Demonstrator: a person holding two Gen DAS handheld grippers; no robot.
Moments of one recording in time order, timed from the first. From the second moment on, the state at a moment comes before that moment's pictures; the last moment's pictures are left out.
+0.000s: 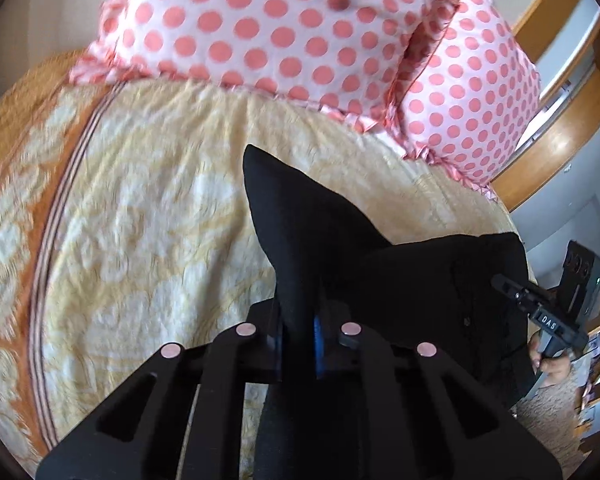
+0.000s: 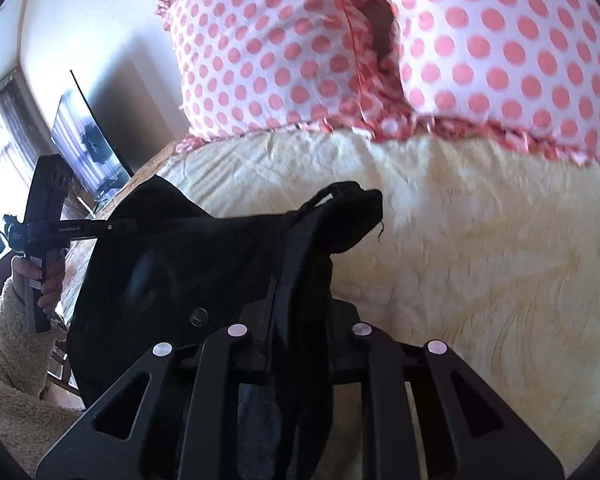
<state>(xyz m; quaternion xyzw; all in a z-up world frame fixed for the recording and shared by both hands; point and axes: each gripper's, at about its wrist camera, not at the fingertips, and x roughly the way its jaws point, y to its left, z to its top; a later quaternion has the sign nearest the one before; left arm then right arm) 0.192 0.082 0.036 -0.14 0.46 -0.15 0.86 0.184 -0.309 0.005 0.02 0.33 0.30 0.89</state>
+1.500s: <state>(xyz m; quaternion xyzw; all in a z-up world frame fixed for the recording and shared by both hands) 0.208 -0.039 0.015 -0.04 0.47 -0.07 0.88 0.209 -0.258 -0.013 -0.04 0.36 0.12 0.92</state>
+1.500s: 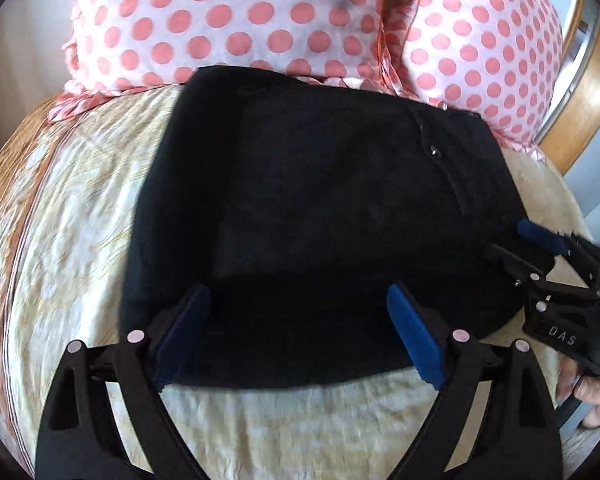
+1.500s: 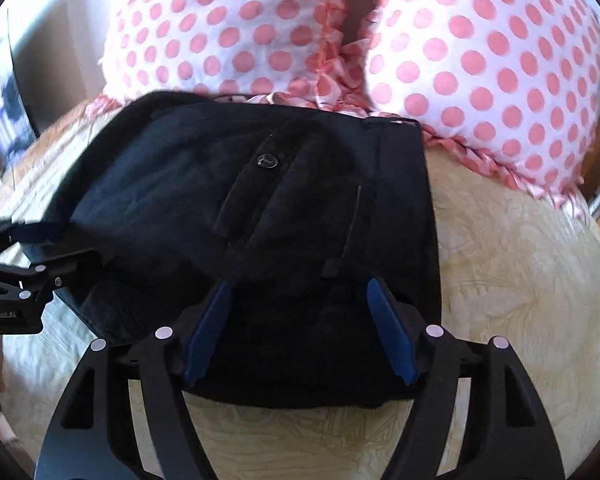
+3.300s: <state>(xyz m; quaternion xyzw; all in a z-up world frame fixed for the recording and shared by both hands) 0.056 -0.017 -0.010 0.01 0.35 0.02 0.94 0.079 -0.232 -0.074 -0.01 0.28 0.07 0.96</state>
